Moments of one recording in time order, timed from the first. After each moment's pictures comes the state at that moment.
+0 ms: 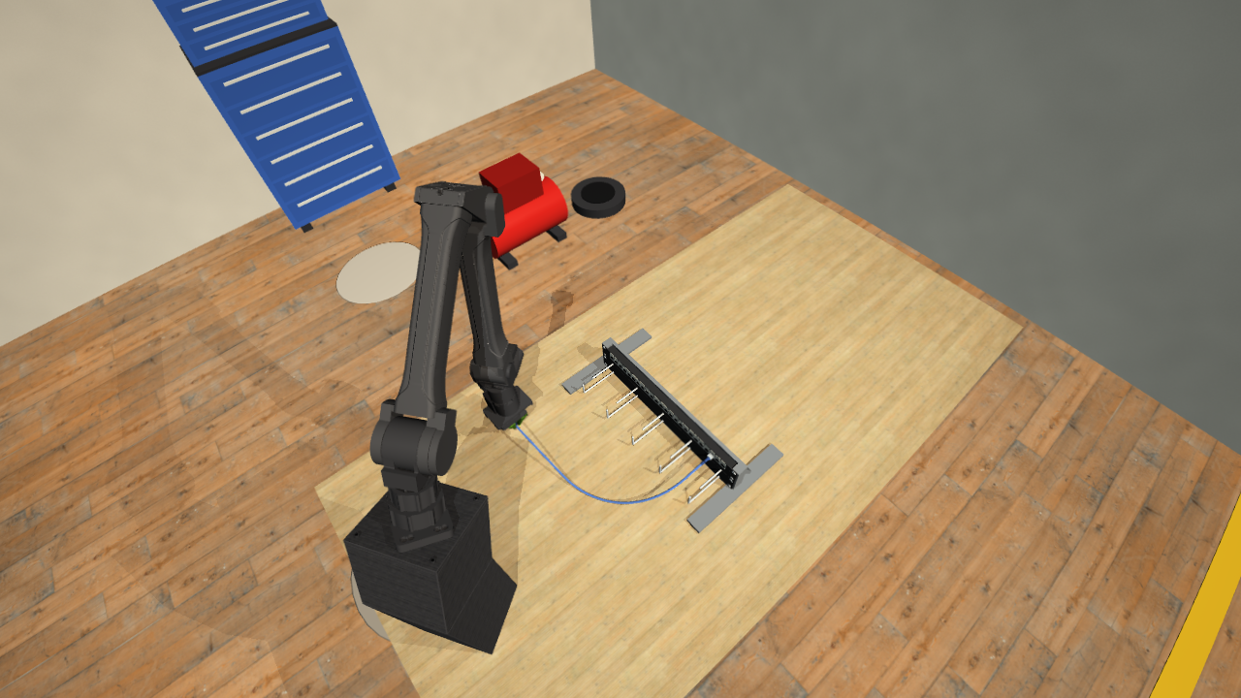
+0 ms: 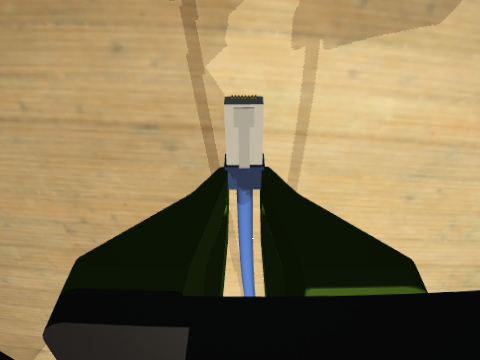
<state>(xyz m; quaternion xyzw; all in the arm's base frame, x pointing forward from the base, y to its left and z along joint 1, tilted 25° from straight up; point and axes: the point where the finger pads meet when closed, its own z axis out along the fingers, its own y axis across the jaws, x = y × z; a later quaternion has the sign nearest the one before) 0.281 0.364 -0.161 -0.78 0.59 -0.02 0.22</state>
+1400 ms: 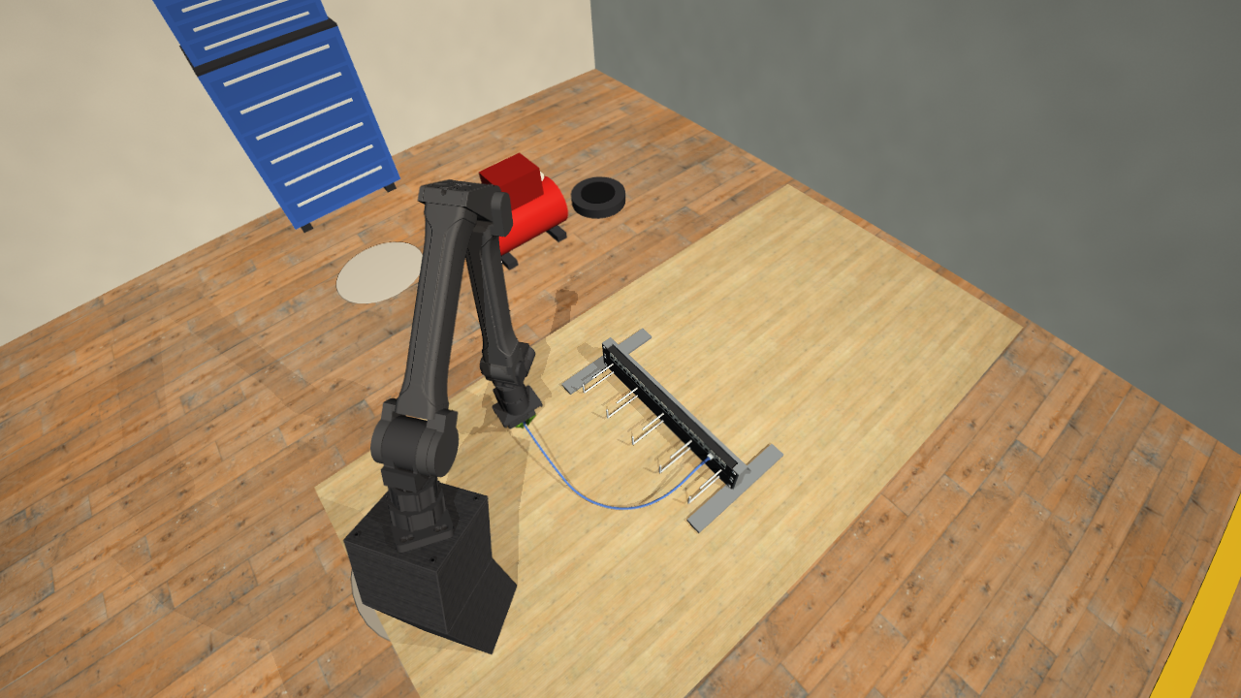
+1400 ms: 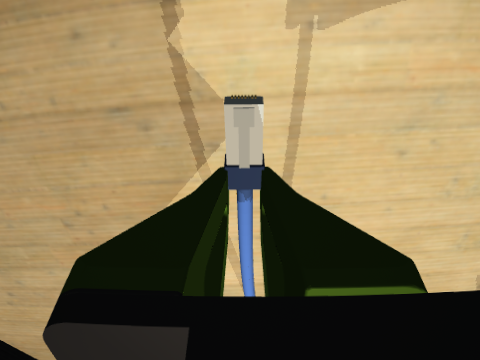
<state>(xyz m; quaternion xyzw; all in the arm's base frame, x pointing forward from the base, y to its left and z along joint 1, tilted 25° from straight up) 0.299 0.350 -0.154 -0.73 0.65 -0.01 0.21</state>
